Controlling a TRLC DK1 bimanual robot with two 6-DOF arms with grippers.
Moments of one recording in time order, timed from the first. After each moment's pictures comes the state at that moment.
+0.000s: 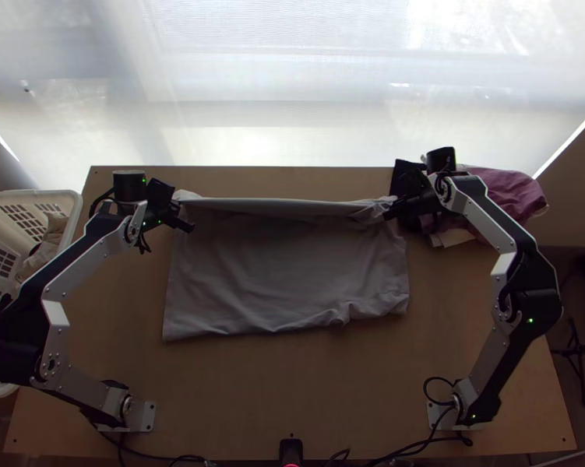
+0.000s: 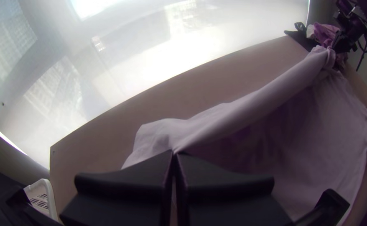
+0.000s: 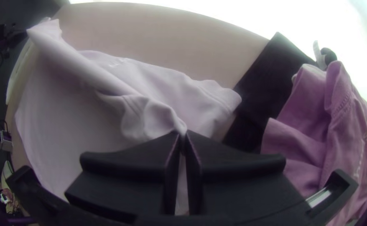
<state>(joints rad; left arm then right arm) -0.07 1.66 1.18 -0.19 0.07 0.39 0.09 1.98 1.58 -0.66 -0.29 -0.32</state>
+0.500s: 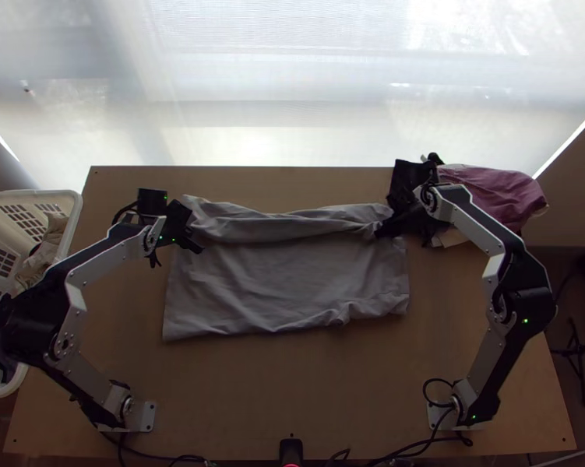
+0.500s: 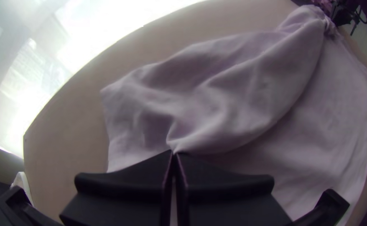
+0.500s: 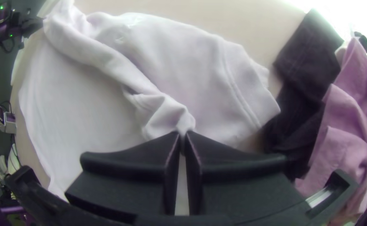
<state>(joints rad) -0.11 1.77 1.11 -0.20 0.07 0.46 0.15 1.99 1.49 -0.73 -0.30 -0.33</state>
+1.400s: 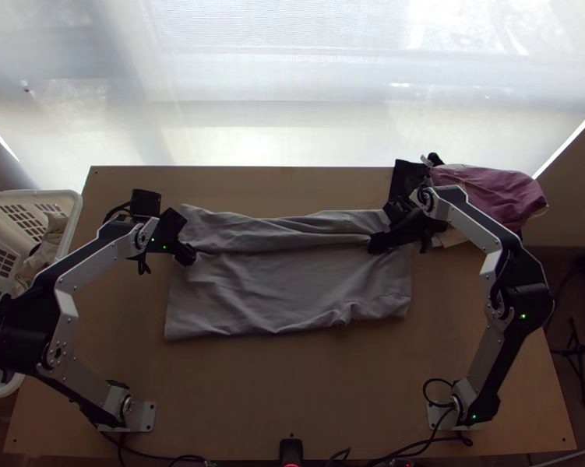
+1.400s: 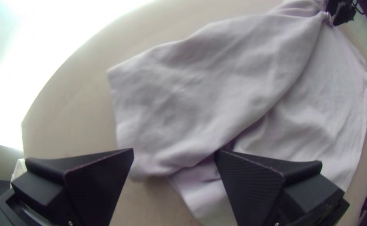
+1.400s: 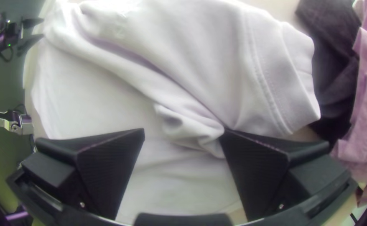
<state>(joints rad) -0.08 1.72 1.11 -0.41 0.06 0.53 0.14 2.04 1.48 -0.92 -0.30 -0.29</state>
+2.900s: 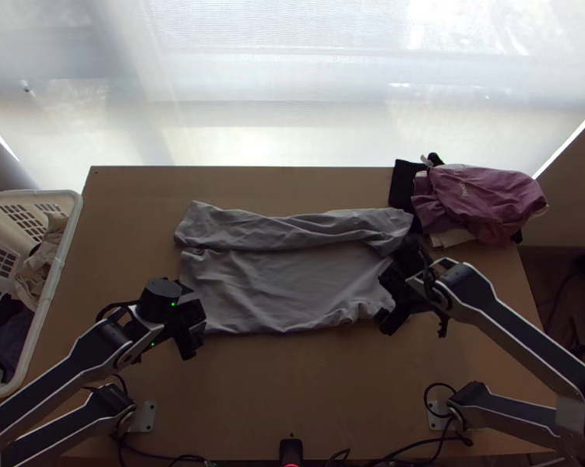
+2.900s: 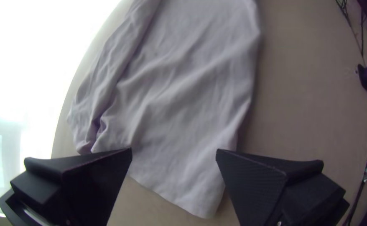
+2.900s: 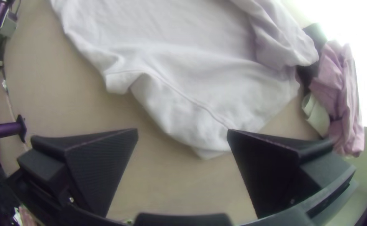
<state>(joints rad) -0.60 0.94 0.59 -0.53 -0.12 0.67 0.57 1.25 0.93 -0.94 0.04 -0.26</state>
